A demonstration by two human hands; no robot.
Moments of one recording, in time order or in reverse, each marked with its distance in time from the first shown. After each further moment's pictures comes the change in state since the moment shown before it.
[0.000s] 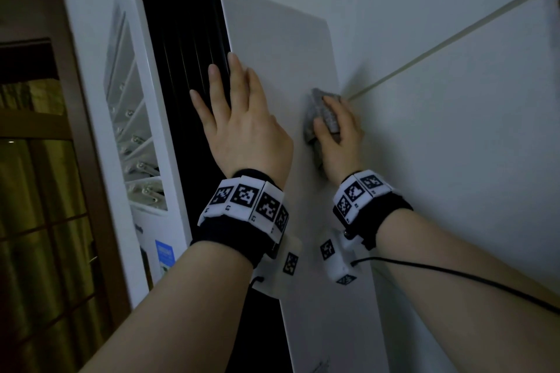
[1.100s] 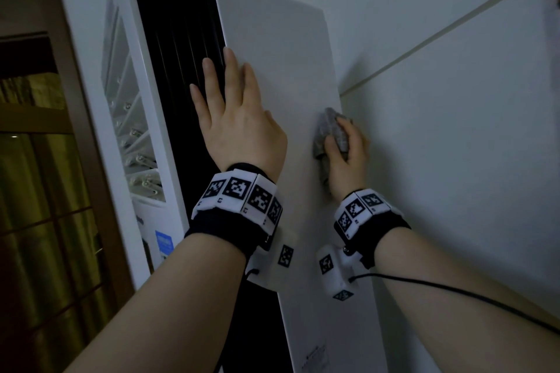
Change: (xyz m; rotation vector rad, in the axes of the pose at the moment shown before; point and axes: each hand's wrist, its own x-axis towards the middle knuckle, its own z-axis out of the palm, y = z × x) left_hand -0.003 -0.001 -0.006 -0.018 -0.054 0.004; right_hand -0.031 0.025 -0.009 0.079 0.099 0.172
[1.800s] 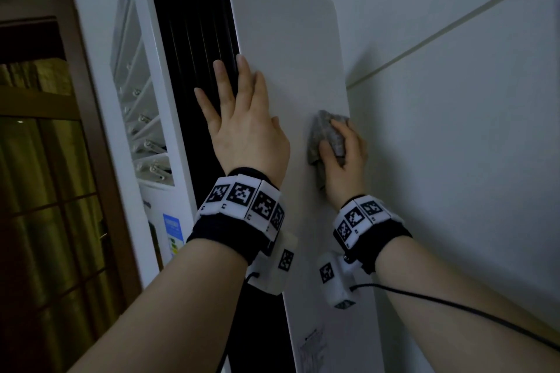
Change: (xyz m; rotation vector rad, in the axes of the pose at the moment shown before) left_hand -0.018 -0.006 -0.008 0.023 -0.077 0.034; right_hand -0.027 -0.004 -0.002 -0.026 -0.065 -0.058
